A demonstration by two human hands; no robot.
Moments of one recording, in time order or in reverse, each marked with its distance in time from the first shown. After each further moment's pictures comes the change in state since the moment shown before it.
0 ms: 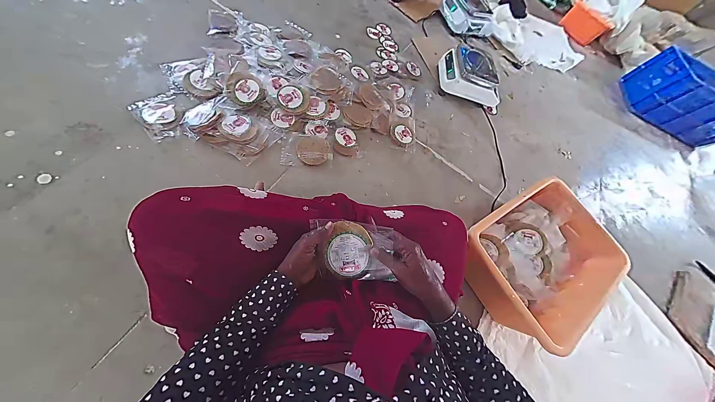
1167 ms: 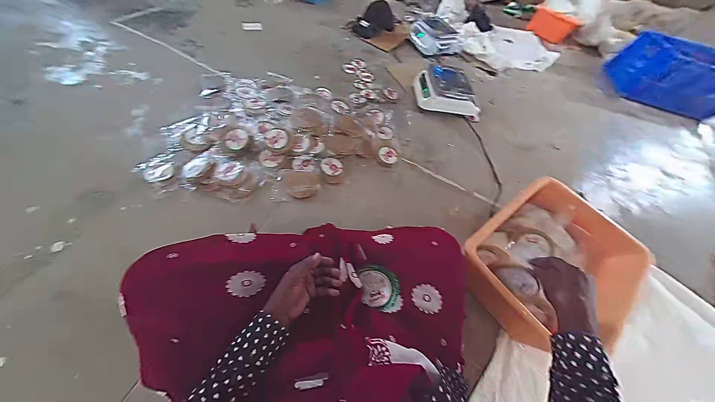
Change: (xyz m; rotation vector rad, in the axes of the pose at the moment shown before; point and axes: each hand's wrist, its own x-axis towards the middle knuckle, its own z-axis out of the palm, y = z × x) left_hand 0.009 0.015 0.004 0.139 -0.066 -0.089; right_hand -0.078 0.099 -0.230 -0.558 0.539 0.989
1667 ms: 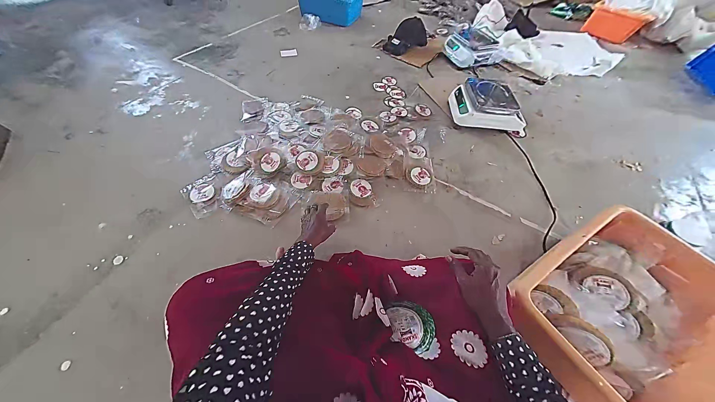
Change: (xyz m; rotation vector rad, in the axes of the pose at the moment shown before) left_hand 0.188 0.105 -0.087 1.491 0.455 0.173; right_hand -0.032 -0.160 0.131 0.254 0.133 -0.856
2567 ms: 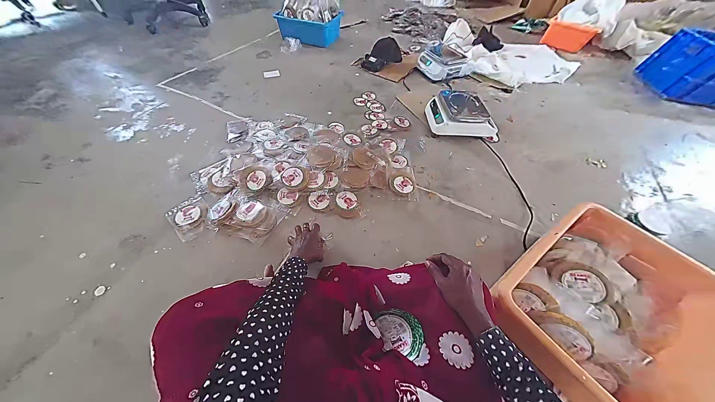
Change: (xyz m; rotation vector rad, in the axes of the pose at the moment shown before) left_hand 0.005 0.006 0.017 0.343 -0.202 -0.083; right_hand 0.010 0.001 0.003 -0.023 -0.114 0.114
